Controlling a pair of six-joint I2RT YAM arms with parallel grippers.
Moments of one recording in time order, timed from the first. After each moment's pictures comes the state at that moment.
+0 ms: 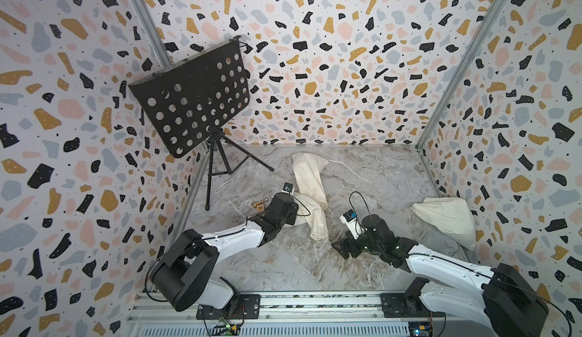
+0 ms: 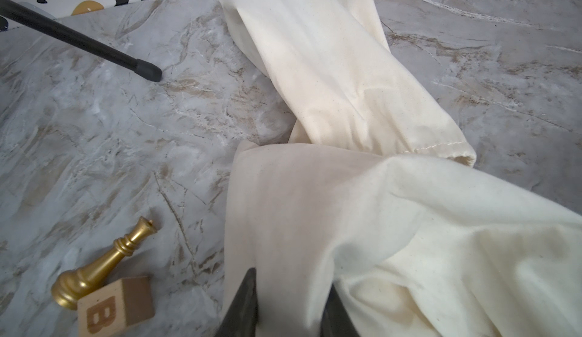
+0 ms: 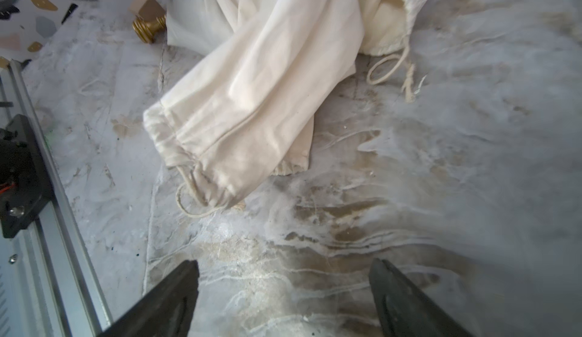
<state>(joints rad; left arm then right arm) -0.63 1.44 0.65 0.10 -0.27 -0.19 0.78 1.12 0.38 0.00 -0.21 0.23</state>
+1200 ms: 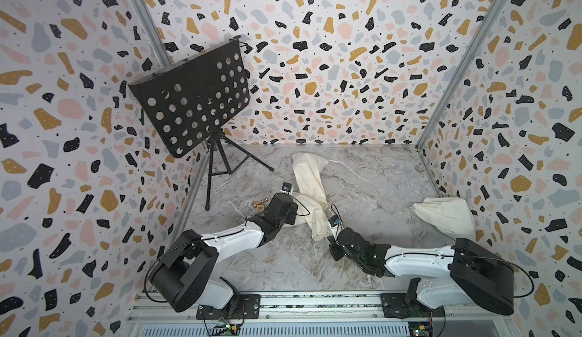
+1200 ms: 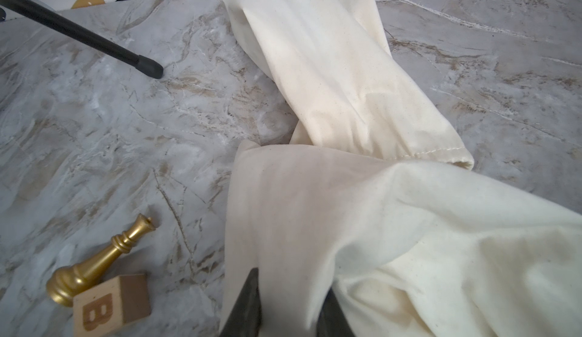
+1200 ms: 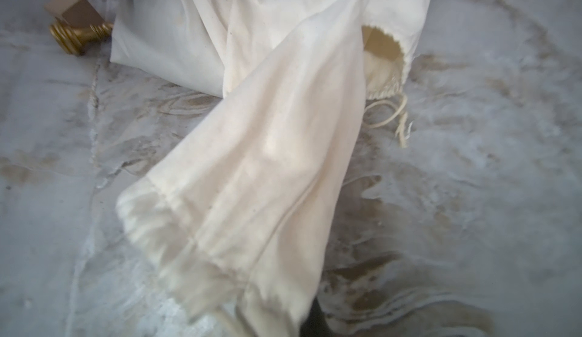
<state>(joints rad) -0.63 1.43 0.65 0.10 -0.26 -0.22 1.06 1.33 0.43 0.21 0.29 0.32</state>
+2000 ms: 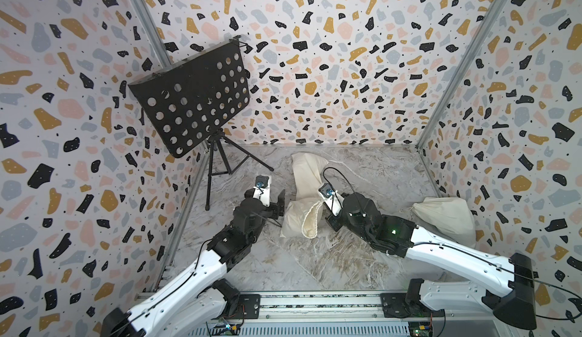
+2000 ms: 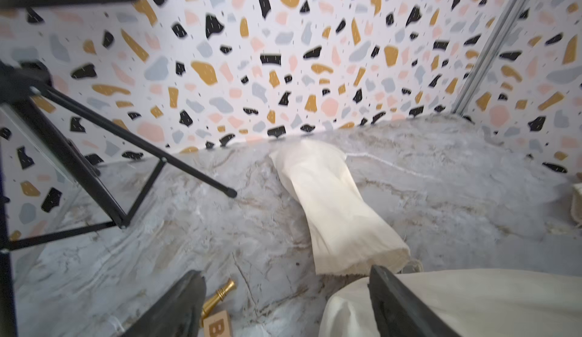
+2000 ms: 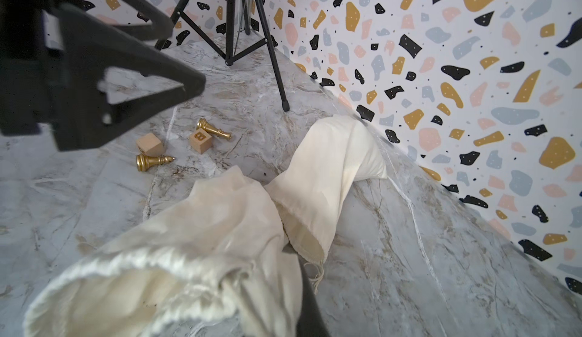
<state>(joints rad) -0.64 0.78 0.62 -0.02 -0.34 -0.10 1.06 1.21 1.06 -0.31 0.34 -0.11</state>
